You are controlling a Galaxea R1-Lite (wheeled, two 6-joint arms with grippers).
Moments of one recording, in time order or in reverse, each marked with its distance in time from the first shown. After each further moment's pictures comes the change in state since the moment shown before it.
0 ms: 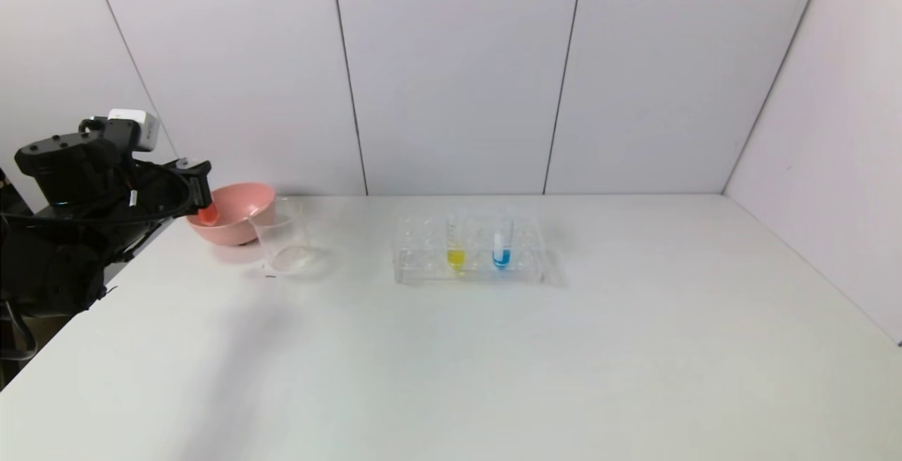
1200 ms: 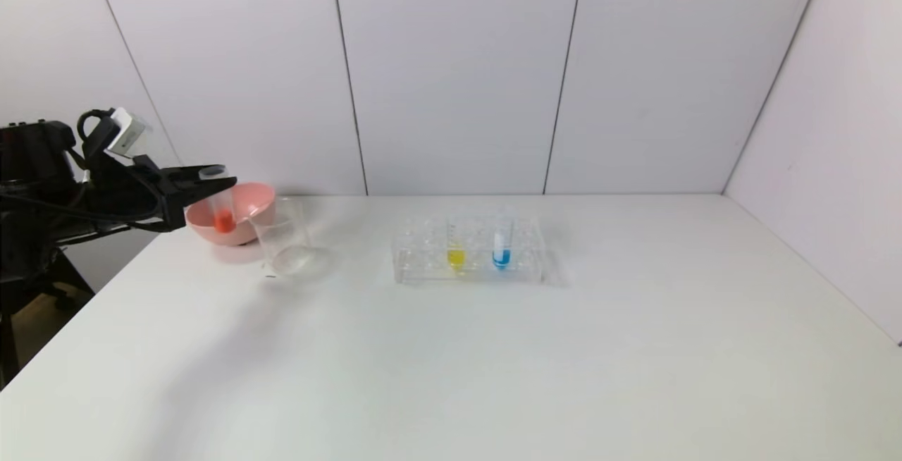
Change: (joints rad) left arm 0.160 0.008 -0.183 0.359 -0.880 0.279; right arm 0.000 0.000 0.000 0.000 0.000 0.000
